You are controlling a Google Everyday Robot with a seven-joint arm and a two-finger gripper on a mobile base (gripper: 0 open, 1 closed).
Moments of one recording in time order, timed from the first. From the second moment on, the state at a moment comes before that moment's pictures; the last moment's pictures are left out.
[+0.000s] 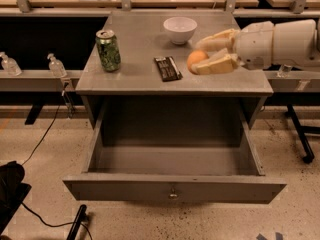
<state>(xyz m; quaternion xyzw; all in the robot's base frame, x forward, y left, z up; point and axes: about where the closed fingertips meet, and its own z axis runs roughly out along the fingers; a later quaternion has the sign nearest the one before) 0.604 -0.123 0.954 -0.56 0.59 0.19 0.55</state>
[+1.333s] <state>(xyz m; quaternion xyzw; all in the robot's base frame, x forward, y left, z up) 0.712 -0.131 0.881 -0.38 0.77 0.20 0.46</state>
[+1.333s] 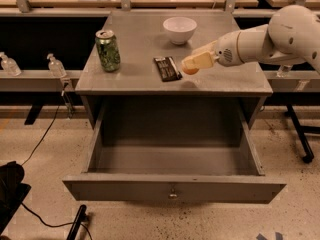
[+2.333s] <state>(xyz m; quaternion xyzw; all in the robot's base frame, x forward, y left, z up) 0.717 -0.124 0.863 -0.38 0.78 0.21 0.45</state>
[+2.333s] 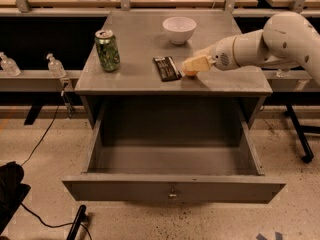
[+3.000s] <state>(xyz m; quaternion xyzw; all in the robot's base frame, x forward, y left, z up) 0.717 -0.121 0.862 -0.39 0.77 0.22 0.45</state>
